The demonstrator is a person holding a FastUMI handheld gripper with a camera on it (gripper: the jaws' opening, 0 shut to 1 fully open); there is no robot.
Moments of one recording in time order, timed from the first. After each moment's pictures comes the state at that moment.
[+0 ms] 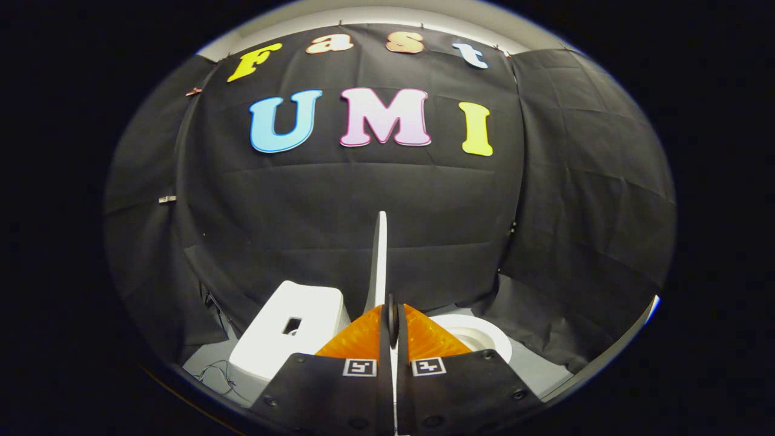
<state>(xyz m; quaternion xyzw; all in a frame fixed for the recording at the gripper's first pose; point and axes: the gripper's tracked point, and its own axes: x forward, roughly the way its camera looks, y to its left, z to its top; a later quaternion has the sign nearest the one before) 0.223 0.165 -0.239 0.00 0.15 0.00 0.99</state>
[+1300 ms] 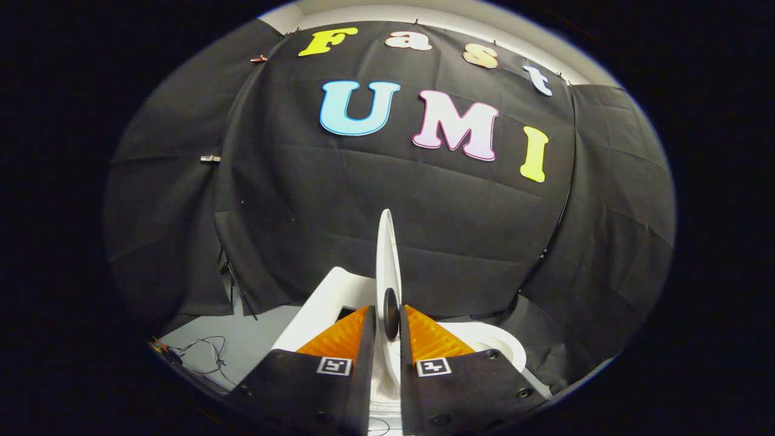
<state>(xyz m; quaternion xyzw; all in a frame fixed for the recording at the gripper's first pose) 0.191 0.291 -0.251 -0.08 0.15 0.08 0.98</state>
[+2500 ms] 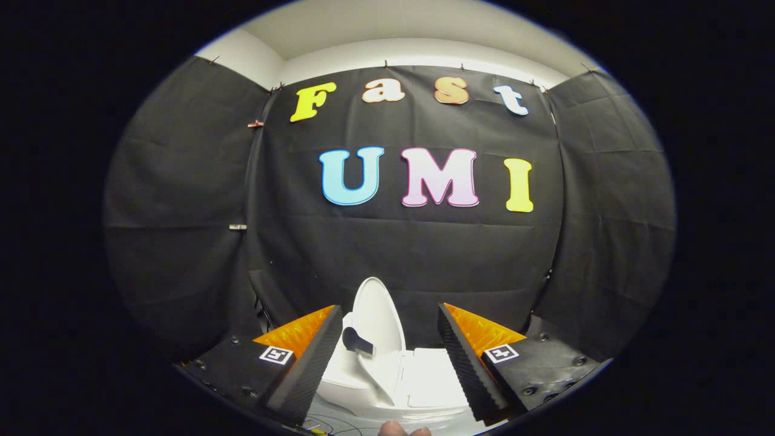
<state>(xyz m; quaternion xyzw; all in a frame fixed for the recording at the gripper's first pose) 0.105 0.191 -0.087 0.02 0.06 0.13 0.99</state>
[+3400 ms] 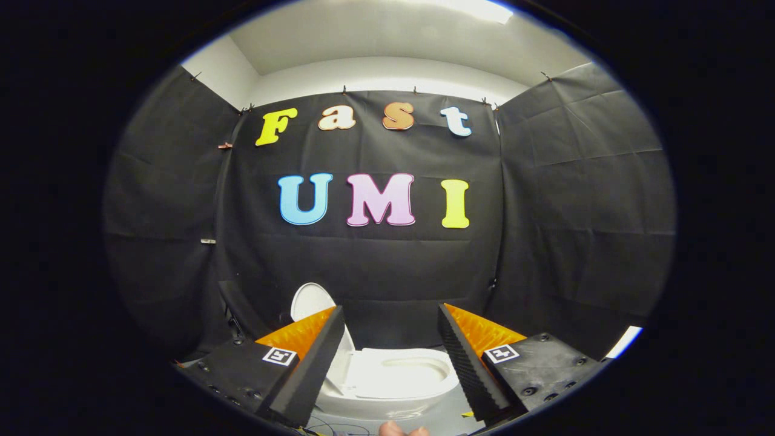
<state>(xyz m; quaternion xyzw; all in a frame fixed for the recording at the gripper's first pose) 0.026 0.038 -0.053 0.01 0.01 0.04 1.00</state>
